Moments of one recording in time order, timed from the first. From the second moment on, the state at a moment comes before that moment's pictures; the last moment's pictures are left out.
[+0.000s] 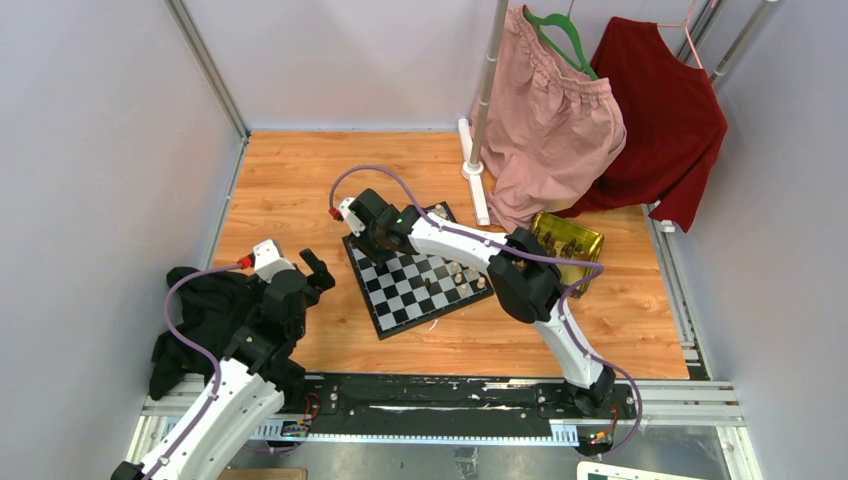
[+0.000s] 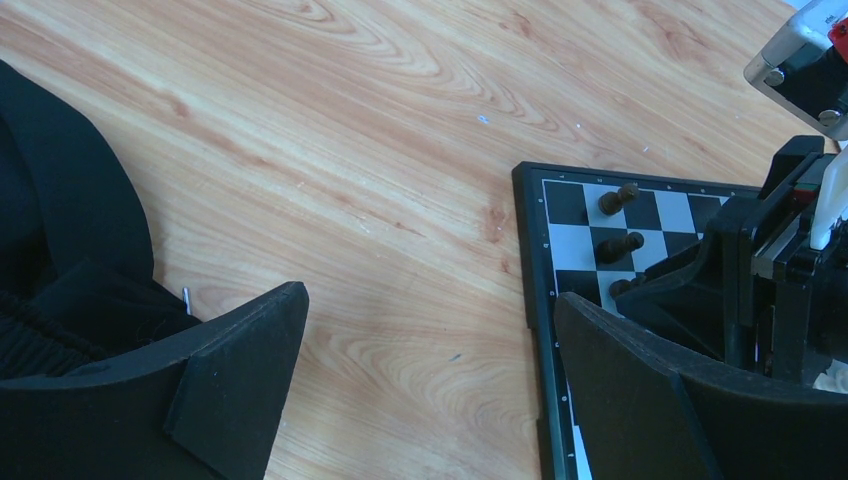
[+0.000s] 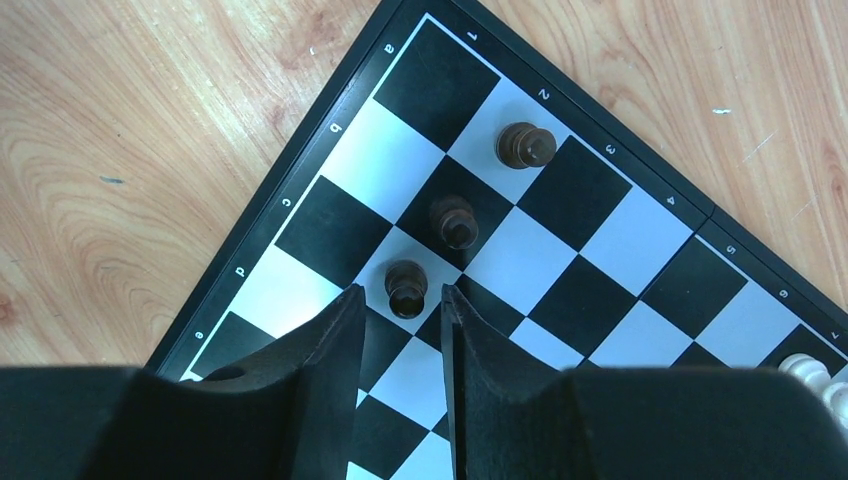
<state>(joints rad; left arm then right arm) -0.45 0.43 0.32 -0.34 -0.64 -0.60 0.96 2.26 1.89 -0.53 -0.01 -0.11</state>
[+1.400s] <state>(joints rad) -0.45 0.48 0.32 -0.32 -0.65 -0.60 0.96 1.83 1.28 -0.40 0.14 -0.03</state>
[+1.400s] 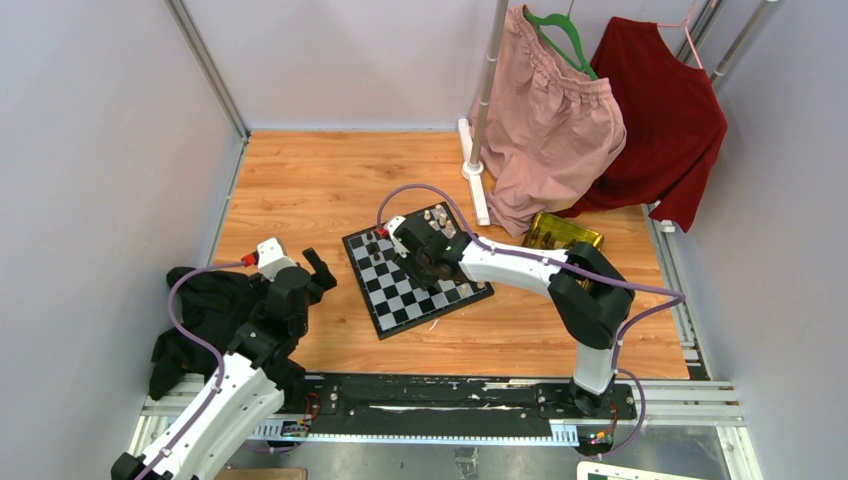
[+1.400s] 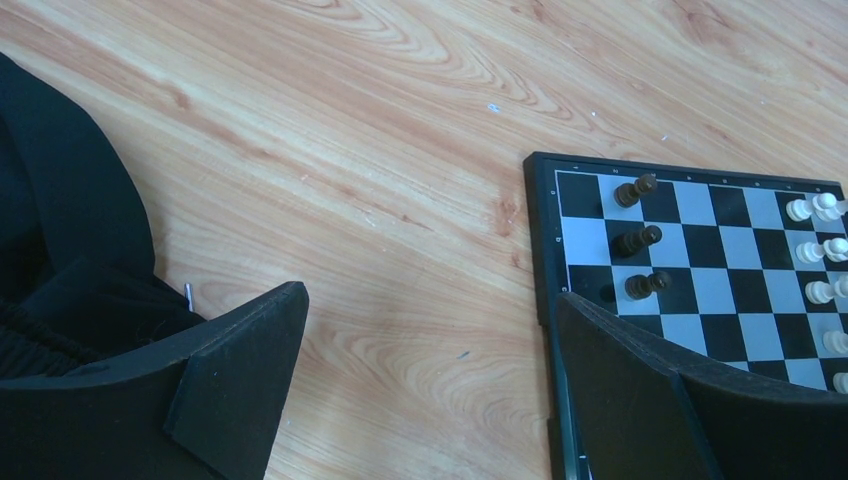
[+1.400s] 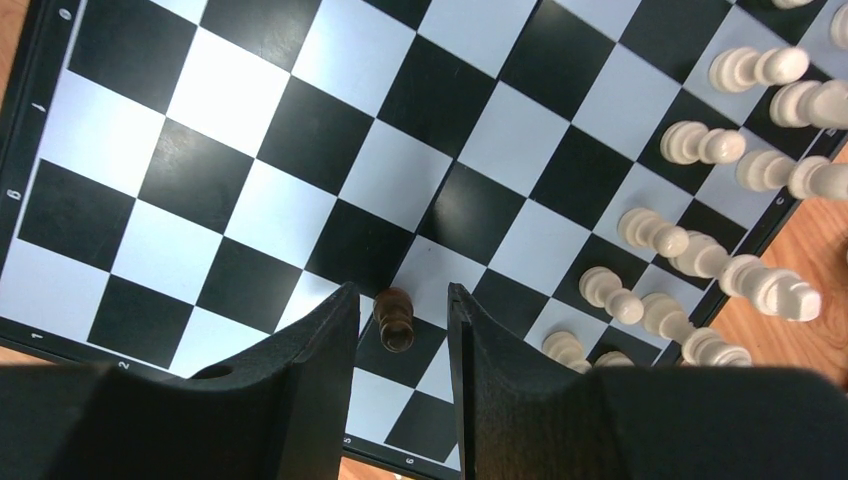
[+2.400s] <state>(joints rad) -0.45 0.48 0.32 -0.32 -0.64 -0.60 0.96 1.81 1.25 -0.41 0.11 0.03</state>
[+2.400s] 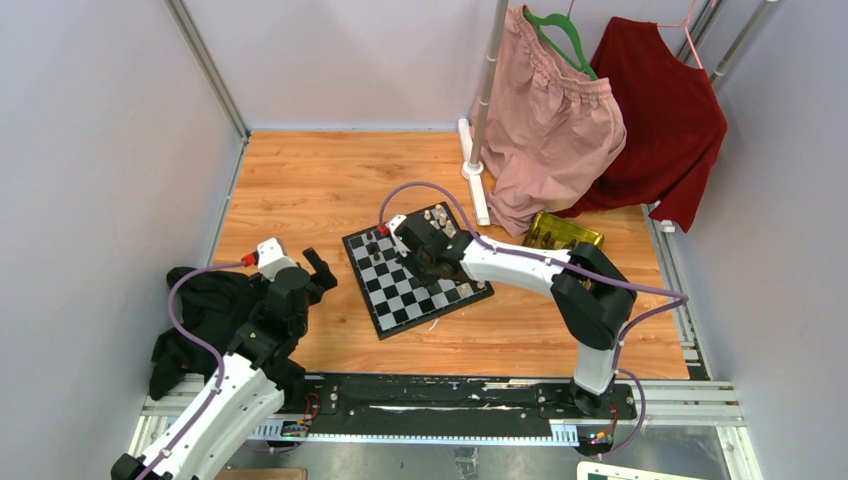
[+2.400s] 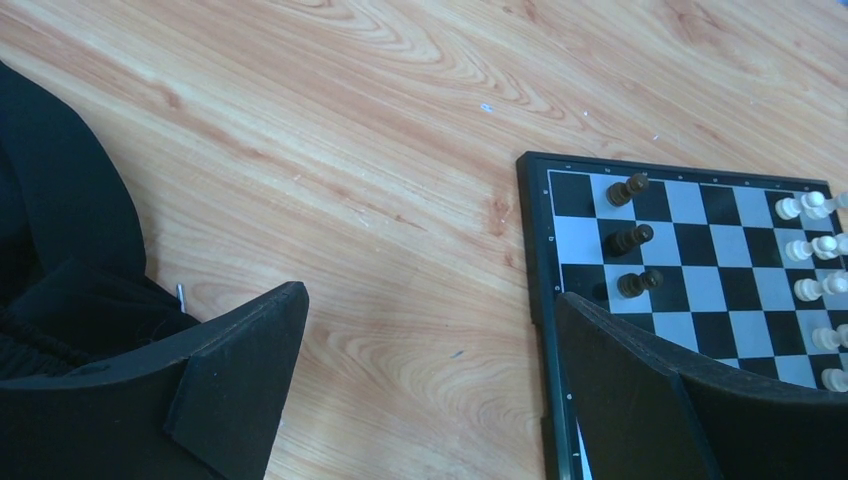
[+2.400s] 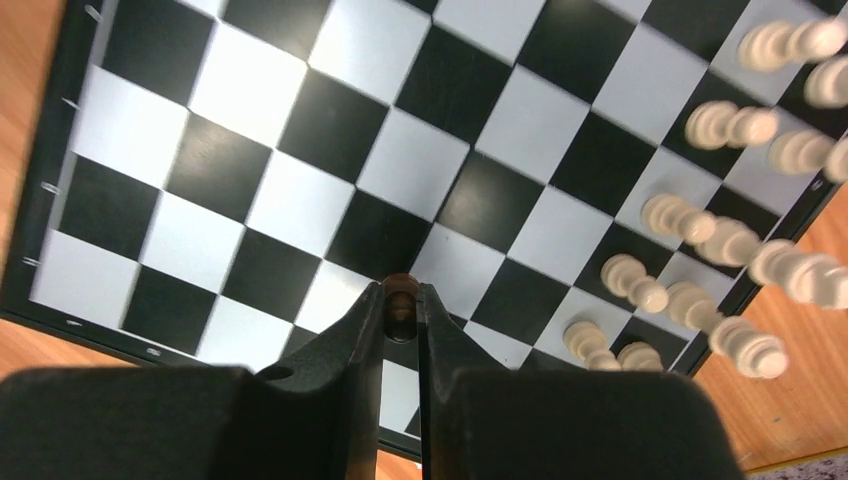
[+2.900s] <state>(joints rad) -0.45 0.45 0.32 -0.32 -0.64 -0.61 0.98 2.05 1.64 -0.49 0.06 0.00</state>
